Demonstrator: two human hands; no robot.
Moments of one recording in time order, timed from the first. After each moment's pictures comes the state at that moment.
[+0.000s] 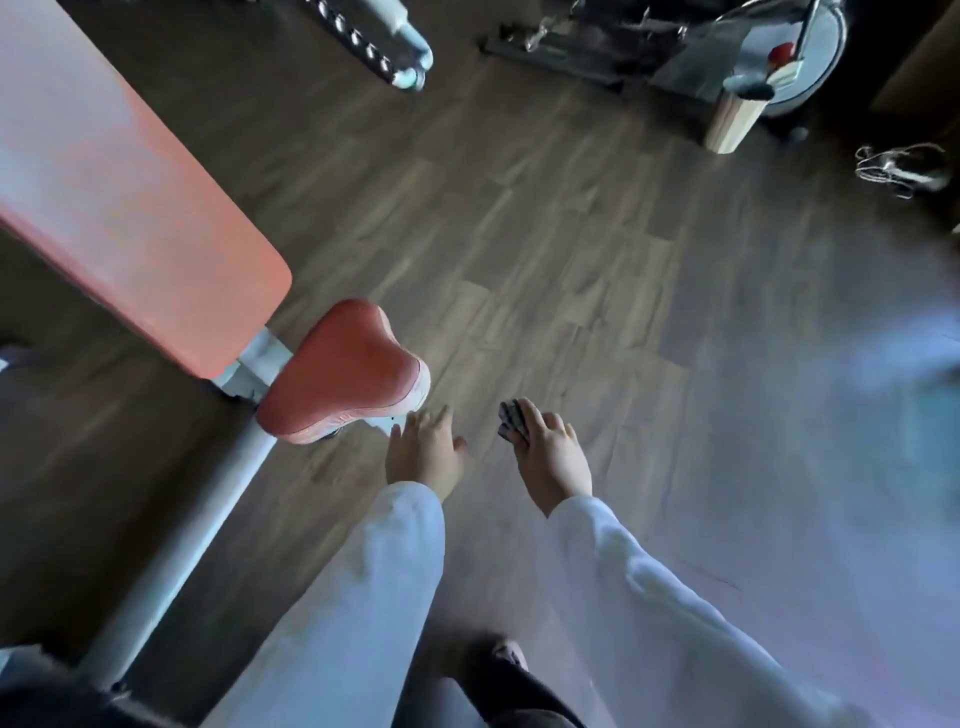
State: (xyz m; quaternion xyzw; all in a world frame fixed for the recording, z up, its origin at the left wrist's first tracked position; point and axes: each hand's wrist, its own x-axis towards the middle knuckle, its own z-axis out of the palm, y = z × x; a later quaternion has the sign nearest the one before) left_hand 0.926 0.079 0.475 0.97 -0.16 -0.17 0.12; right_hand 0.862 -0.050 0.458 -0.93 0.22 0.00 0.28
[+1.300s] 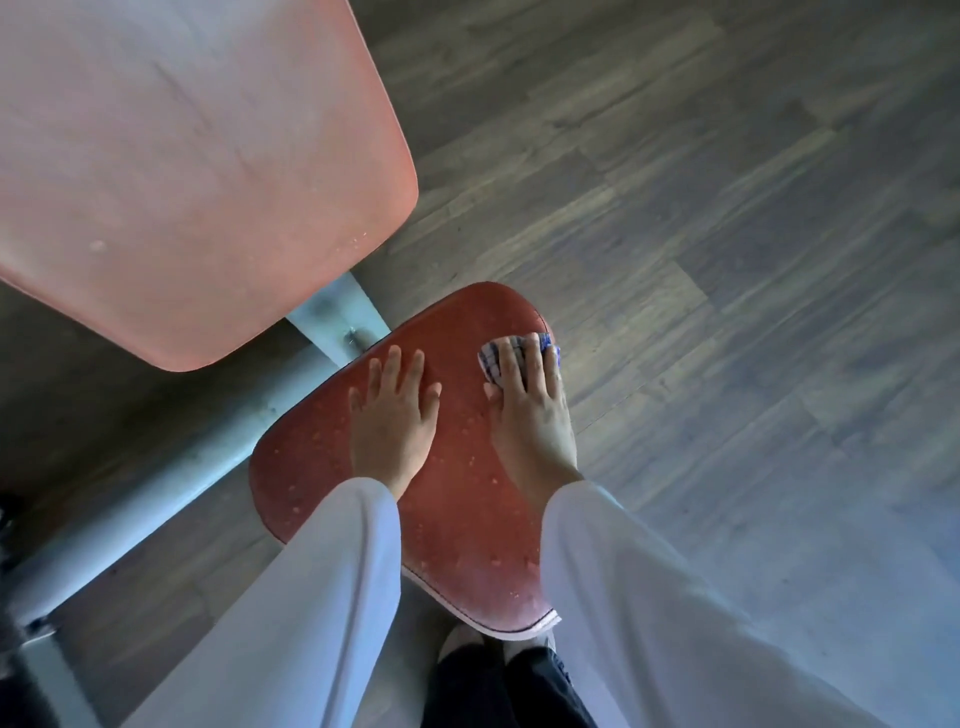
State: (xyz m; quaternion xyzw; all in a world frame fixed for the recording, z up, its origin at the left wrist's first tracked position) left_hand 1.277 0.173 0.178 0.97 0.12 -0.16 0.15; right_hand 1.291 0.035 0.181 -0.96 -0.03 0.09 0.26
